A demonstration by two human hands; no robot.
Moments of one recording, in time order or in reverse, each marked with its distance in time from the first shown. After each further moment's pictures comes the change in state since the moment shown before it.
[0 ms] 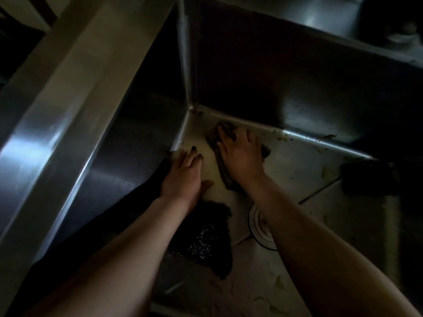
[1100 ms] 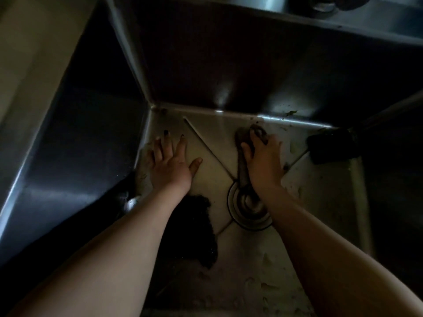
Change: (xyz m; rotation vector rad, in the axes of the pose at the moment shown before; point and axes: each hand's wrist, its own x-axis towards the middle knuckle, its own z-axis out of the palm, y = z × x) left_hand 0.030 0.022 0.034 0.095 0.222 -0.101; right_hand -0.066 0.071 -0.013 0.220 -0.014 0.644
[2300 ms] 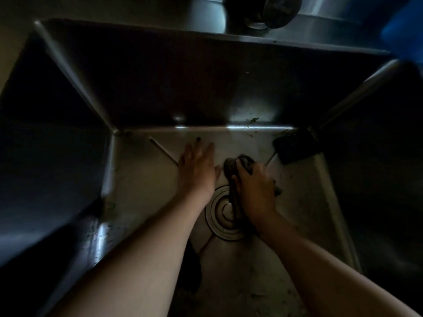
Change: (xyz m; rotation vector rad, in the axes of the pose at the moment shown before) left_hand 0.009 0.100 0.003 -0.020 -0.012 0.380; right_hand -0.037 0.034 -0.021 -0.262 -0.040 -0.025
